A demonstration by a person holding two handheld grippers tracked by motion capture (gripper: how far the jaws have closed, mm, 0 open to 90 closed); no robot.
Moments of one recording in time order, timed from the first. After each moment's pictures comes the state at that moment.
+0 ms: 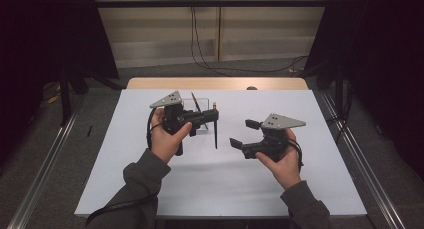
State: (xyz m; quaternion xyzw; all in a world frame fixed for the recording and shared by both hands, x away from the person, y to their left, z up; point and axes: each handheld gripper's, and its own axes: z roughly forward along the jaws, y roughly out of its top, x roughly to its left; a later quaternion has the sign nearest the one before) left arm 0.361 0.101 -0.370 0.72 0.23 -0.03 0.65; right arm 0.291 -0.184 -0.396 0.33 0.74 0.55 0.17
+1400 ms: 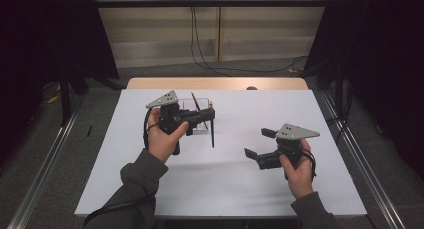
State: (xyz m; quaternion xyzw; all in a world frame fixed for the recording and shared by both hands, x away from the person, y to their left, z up) left arm 0.362 0.109 -0.369 0.72 0.24 -0.01 0.65; right arm 0.272 -0.217 -0.415 0.35 0.75 0.53 0.18
